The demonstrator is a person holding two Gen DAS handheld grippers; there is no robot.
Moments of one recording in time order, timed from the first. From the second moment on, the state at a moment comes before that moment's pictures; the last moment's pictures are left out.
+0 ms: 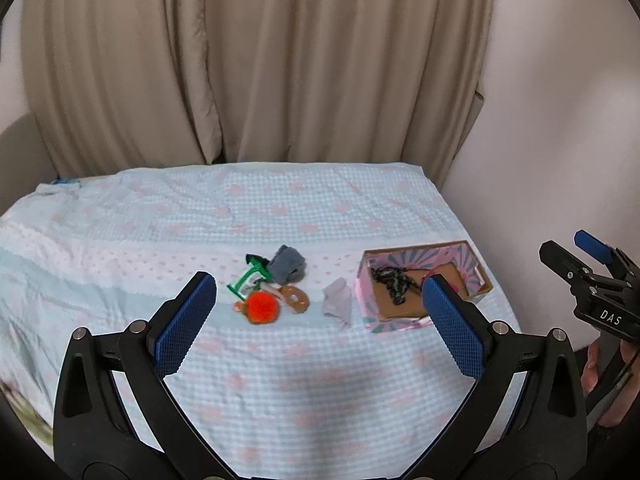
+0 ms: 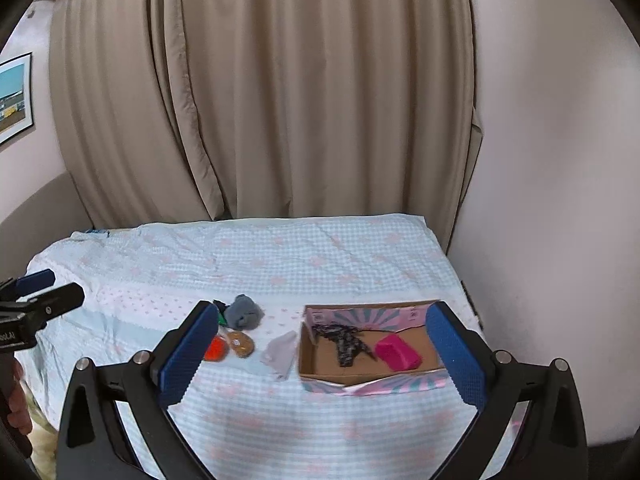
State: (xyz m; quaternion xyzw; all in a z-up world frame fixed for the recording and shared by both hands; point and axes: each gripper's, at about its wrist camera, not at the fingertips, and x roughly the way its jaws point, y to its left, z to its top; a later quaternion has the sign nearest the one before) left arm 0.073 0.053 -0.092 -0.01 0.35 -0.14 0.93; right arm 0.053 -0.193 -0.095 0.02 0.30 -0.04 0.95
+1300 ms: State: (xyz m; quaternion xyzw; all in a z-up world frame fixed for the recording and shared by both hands) left arm 0.374 0.131 -0.459 0.07 0.51 -0.22 0.83; right arm 0.270 -0.087 -0.455 0.10 0.43 -0.25 0.86
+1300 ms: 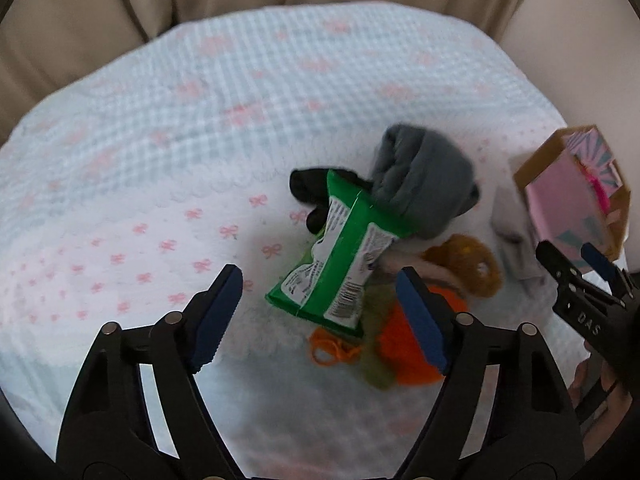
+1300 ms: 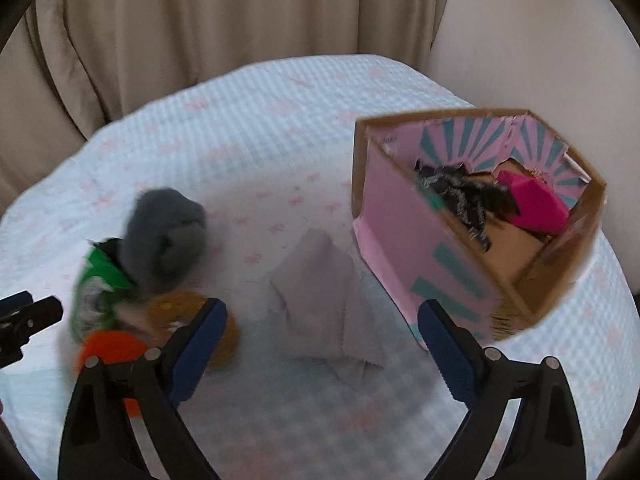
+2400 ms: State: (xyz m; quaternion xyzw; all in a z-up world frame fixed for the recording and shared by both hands) left arm 0.394 0.119 -0.475 0.07 0.51 -0.25 0.82; right arm 0.302 -0.092 -0.480 0.10 0.45 -0.20 0.86
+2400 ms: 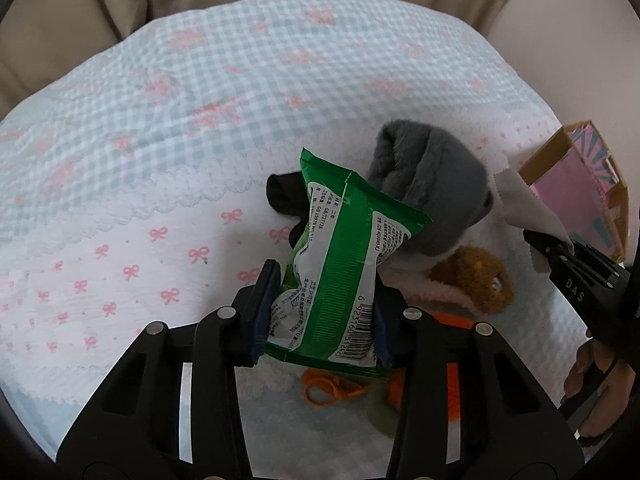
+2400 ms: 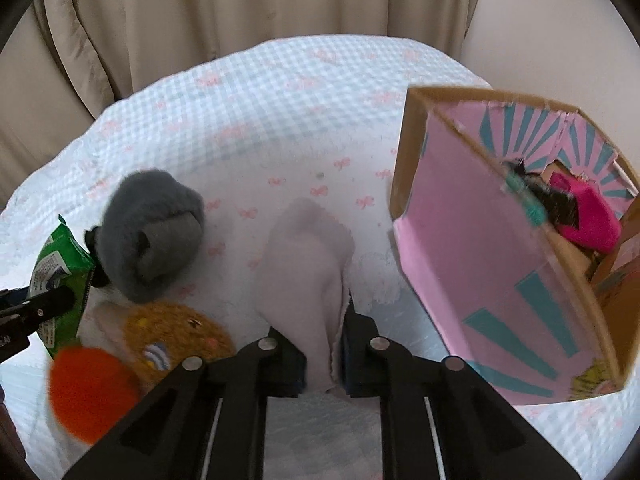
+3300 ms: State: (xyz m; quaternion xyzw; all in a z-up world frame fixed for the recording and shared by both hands) left arm 0.291 0.091 -0.184 0.00 0.43 -0.24 0.87; right arm 0.217 -0.131 -0.197 0.16 0.37 -0.17 0.90
